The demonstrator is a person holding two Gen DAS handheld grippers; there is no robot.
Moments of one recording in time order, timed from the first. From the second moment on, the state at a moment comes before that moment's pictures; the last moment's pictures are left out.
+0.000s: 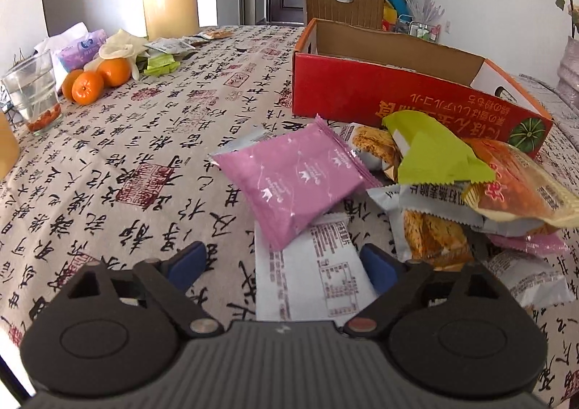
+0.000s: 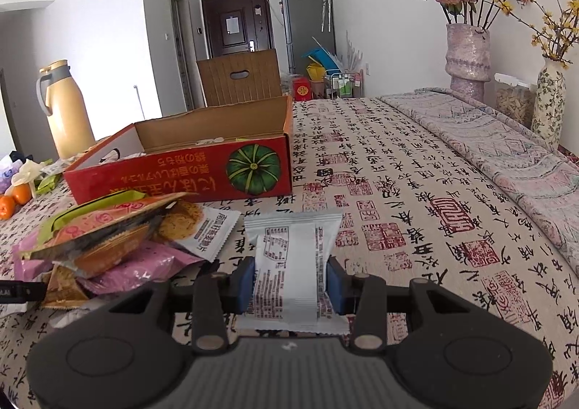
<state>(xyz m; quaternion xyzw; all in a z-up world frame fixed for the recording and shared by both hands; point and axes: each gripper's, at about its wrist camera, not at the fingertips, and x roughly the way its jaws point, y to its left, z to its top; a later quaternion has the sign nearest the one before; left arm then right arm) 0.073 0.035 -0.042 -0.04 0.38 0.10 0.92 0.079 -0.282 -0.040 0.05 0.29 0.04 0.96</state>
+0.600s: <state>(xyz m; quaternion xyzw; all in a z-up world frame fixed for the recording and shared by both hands) 0.032 0.035 -0.037 -0.04 0.35 0.05 0.94 0.046 -0.273 -0.029 0.04 0.27 0.06 0.96</state>
